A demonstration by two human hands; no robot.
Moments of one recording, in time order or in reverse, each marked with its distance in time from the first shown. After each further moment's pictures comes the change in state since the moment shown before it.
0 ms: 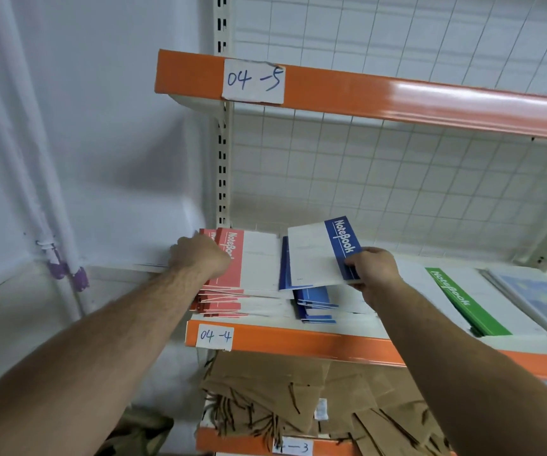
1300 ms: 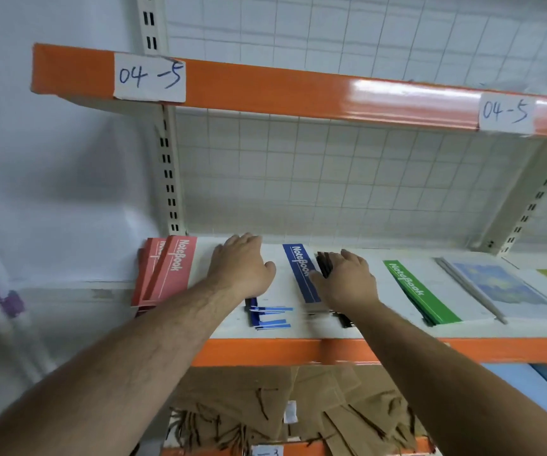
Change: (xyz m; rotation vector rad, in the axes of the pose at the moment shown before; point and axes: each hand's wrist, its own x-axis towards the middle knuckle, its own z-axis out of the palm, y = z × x) left_hand -0.059 0.112 0.049 0.163 -0.027 0.582; right_hand 0.010 0.018 -0.051 -1.148 0.064 -0.378
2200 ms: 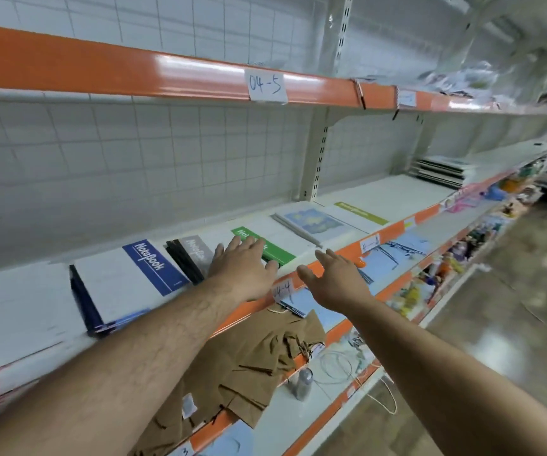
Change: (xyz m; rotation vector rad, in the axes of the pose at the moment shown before) left_hand -0.032 0.185 0.060 -0.059 -0.259 0.612; right_hand -0.129 0.150 -0.073 -0.024 0.100 0.480
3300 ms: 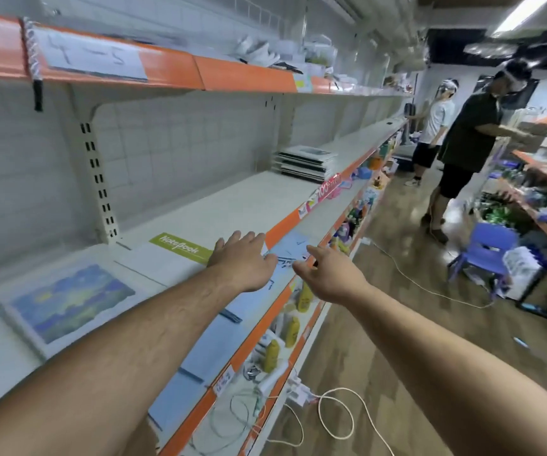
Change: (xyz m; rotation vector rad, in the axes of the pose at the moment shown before) left_hand 0.327 0.372 0.122 0.031 -0.109 0.380; right_hand 0.210 0.385 -0.142 -0.093 0.089 0.255
